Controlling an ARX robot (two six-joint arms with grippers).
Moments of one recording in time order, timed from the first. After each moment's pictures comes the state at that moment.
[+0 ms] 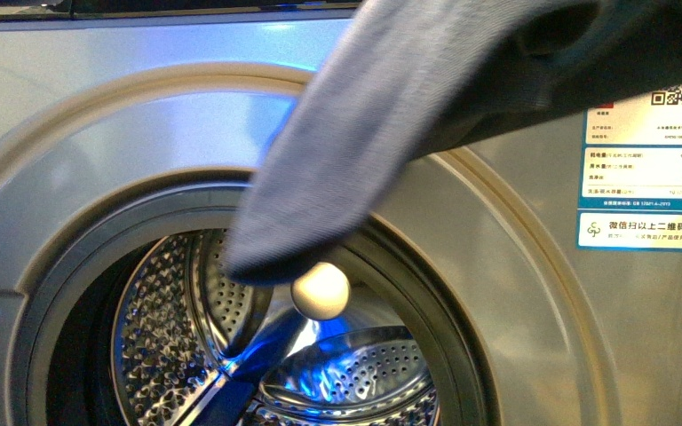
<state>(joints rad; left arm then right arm) -0.88 1.56 1.57 0.40 -0.65 0.08 0.32 1.21 1.86 -0.27 -0.31 -0.02</state>
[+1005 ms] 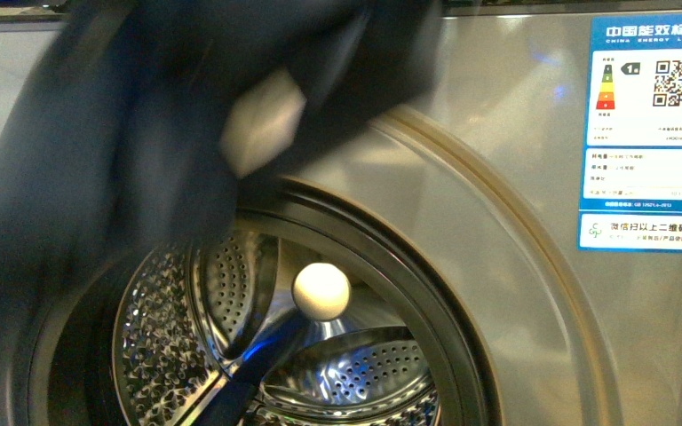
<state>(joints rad) -0.44 1.13 0.76 0.57 -0.31 -0.09 0.32 1.19 1.87 -0.27 -0.31 -0.02</state>
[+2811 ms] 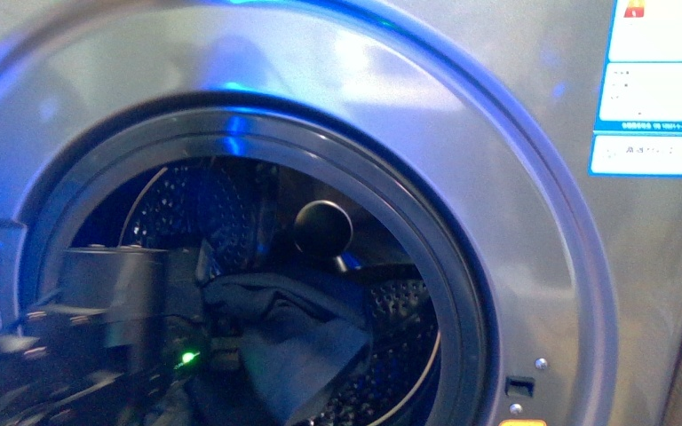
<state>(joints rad) -0.23 2.13 1.13 0.87 -0.18 -0.09 0.17 0.45 0.74 -0.26 0.16 0.01</state>
